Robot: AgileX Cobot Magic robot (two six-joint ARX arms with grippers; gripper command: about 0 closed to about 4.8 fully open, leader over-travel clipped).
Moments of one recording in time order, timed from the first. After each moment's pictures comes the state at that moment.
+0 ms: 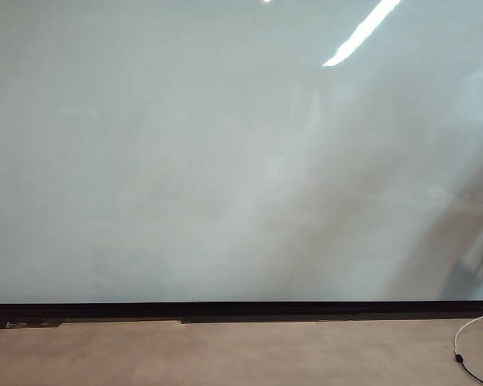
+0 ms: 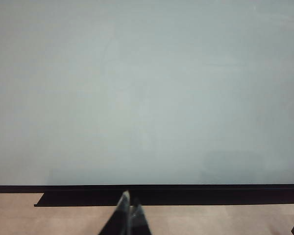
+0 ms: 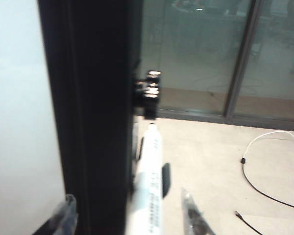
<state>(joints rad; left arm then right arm) 0.00 0.00 0.00 -0.04 0.00 -0.01 -0.41 1.91 0.64 1.30 -0.52 -0.08</state>
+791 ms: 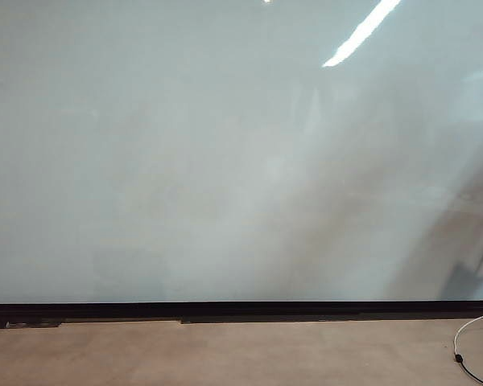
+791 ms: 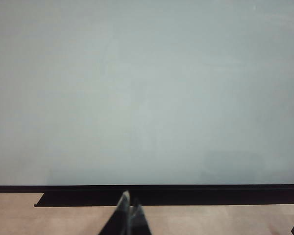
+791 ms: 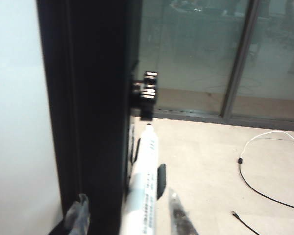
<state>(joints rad) 0.00 0.00 0.00 -0.04 0.00 -0.01 -0.41 1.91 0.64 1.31 -0.51 -0.08</state>
